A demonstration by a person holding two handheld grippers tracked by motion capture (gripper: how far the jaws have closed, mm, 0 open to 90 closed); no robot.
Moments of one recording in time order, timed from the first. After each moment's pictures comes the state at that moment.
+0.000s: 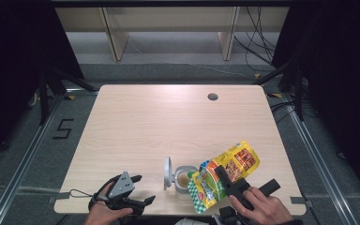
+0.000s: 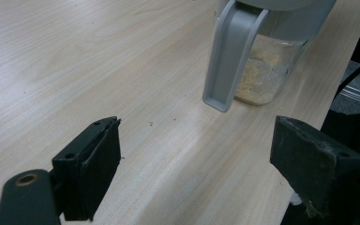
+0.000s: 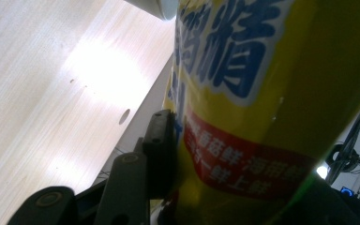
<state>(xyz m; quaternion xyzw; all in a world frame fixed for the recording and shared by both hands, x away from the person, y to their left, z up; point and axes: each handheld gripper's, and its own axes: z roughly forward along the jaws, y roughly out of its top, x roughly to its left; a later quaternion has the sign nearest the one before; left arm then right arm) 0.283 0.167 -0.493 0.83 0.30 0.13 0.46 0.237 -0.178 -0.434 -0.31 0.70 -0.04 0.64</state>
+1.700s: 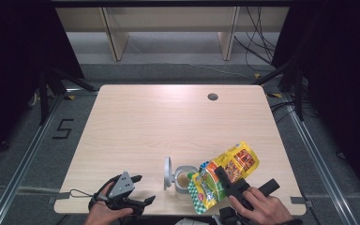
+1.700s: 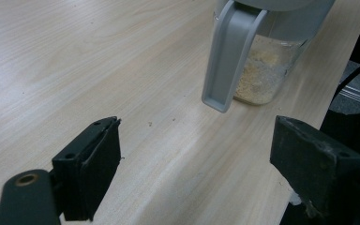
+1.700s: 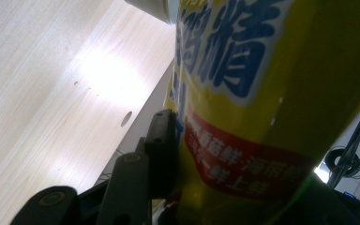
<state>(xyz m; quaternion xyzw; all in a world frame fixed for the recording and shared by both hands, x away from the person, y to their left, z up) 0.283 0.167 -0.492 0.83 0.30 0.13 0.46 0.237 -0.179 -0.436 -0.31 0.70 -0.04 0.64</state>
